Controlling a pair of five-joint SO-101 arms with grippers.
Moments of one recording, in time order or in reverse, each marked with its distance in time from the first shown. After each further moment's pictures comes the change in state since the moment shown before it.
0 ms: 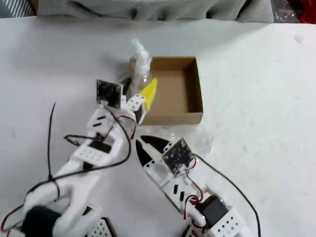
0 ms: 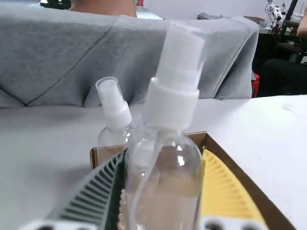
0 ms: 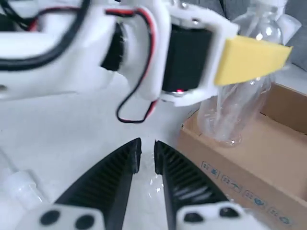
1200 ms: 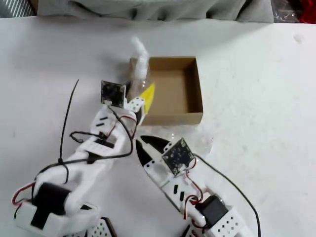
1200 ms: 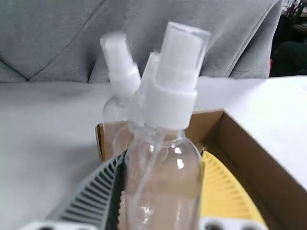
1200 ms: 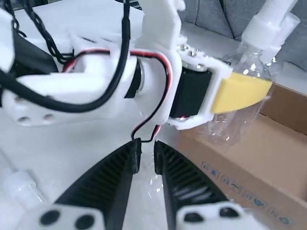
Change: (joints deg) left arm -1.4 14.5 -1.8 -7.6 0.0; right arm 0.0 0.0 0.0 0.0 0.0
